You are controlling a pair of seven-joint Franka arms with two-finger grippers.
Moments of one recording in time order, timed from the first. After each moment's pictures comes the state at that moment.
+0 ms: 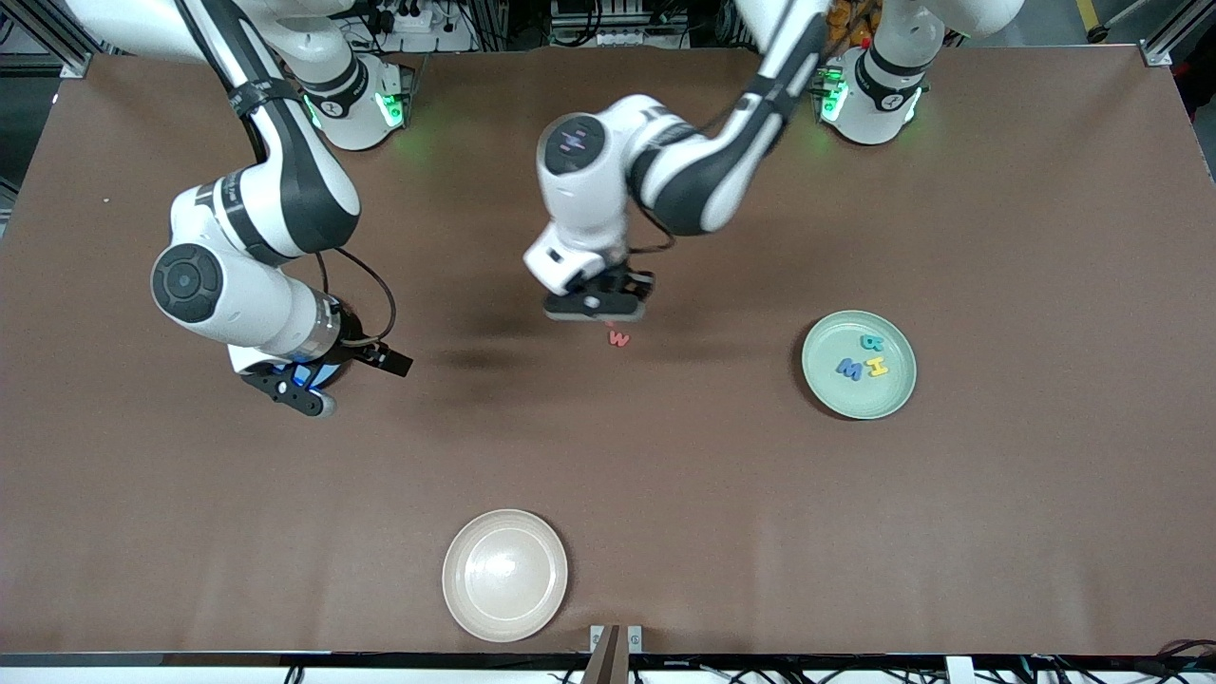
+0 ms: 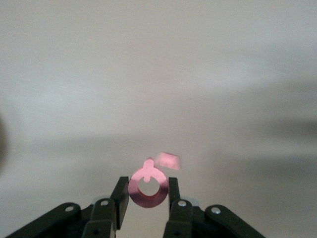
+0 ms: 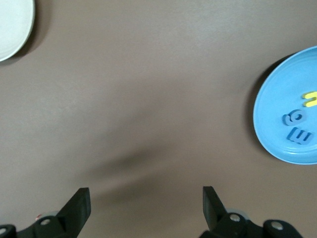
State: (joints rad) left arm -0.90 0.56 0.14 -1.45 0.04 2.01 -0.72; right arm 0.03 0.32 0.25 -1.77 0.08 1.99 0.70
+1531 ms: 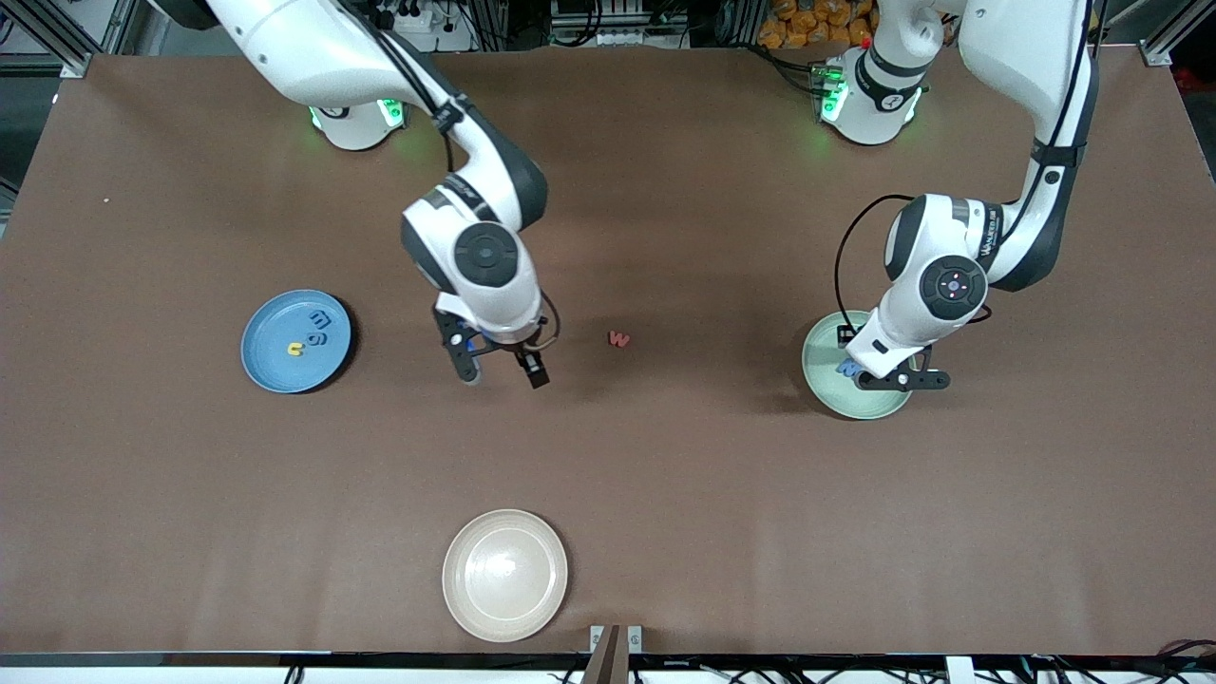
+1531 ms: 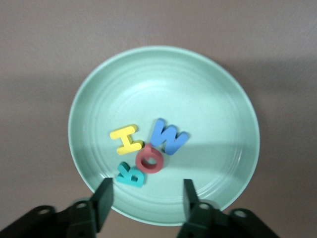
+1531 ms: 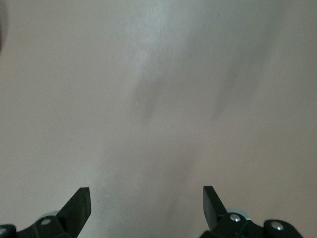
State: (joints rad) left arm -0.40 0.33 0.18 -2.08 0.04 2.27 -0.23; right arm 0.43 0.62 0.27 -1.56 -0.22 2.10 1.94
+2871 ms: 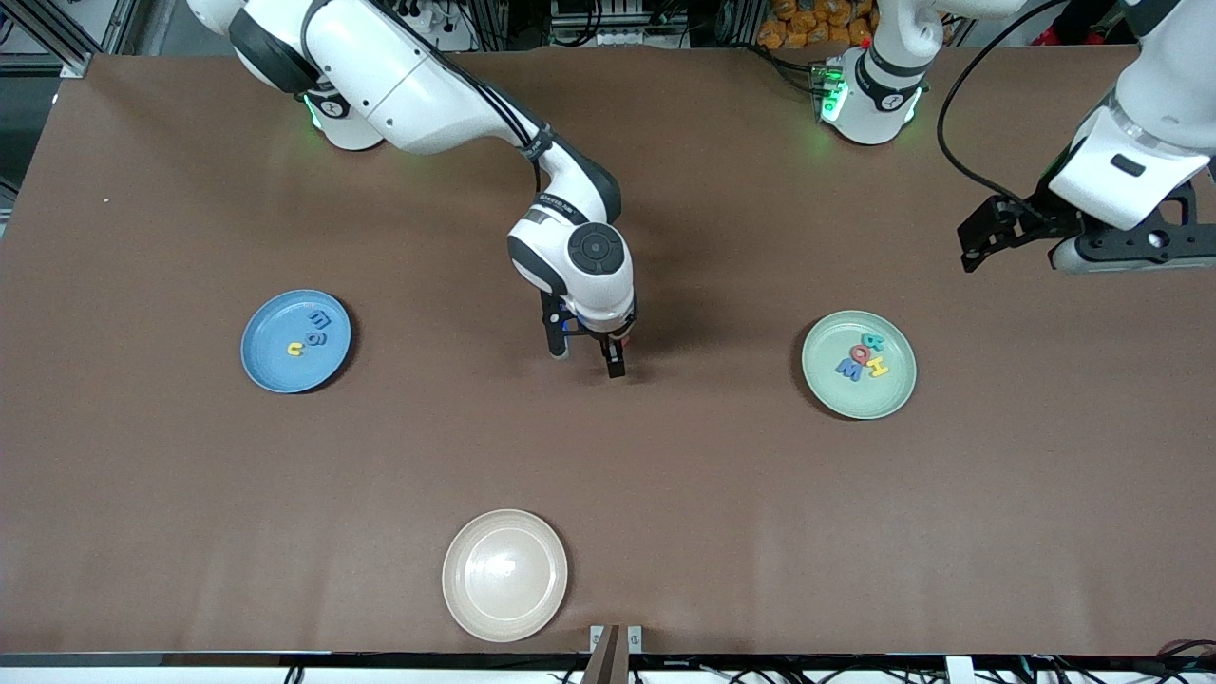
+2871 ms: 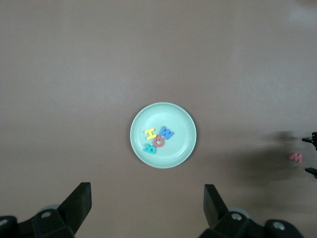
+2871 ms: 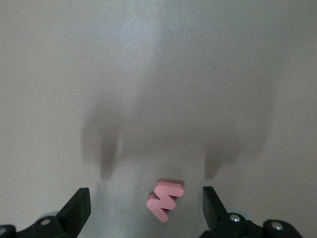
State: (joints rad) left arm -0.38 -0.03 0.19 -1.63 0.04 1.66 -0.23; right arm 0.59 0.86 0.28 -1.44 -0.26 2.28 2.32
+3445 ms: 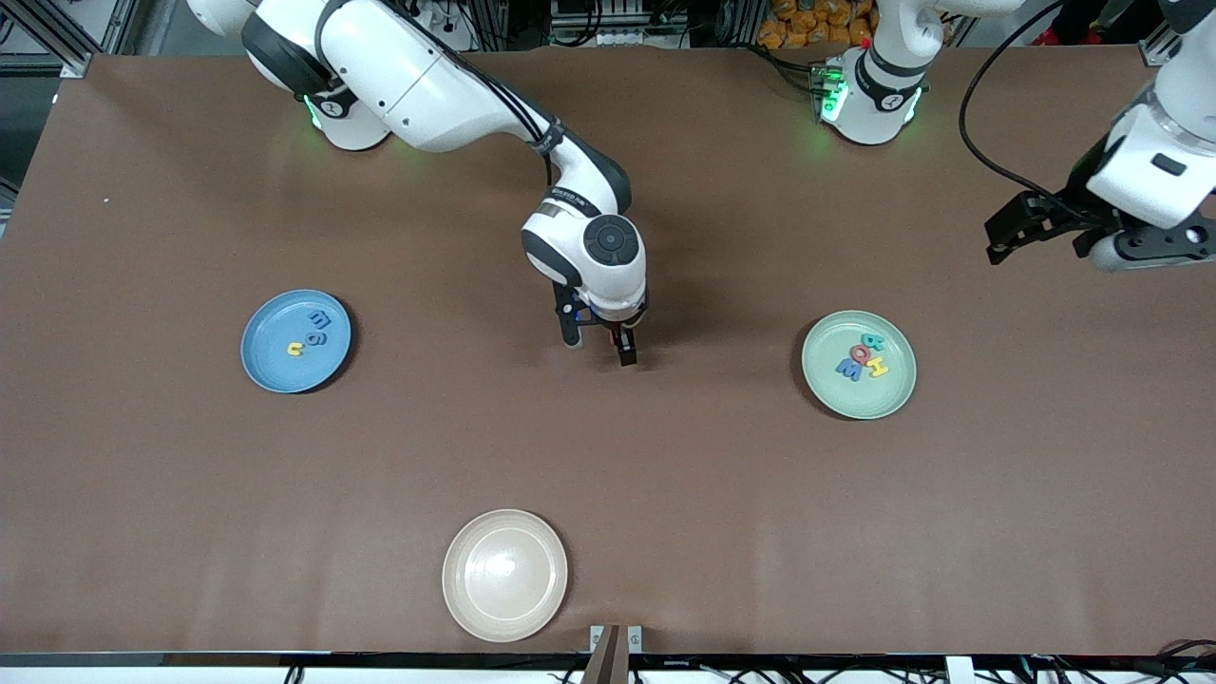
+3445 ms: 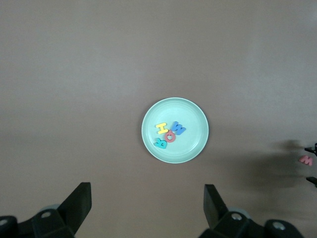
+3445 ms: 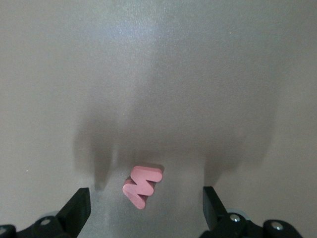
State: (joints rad) left arm -0.24 -0.03 0.12 -1.63 0.04 1.64 -0.23; right arm 0.61 0.87 0.29 -1.44 -0.26 2.29 2.33
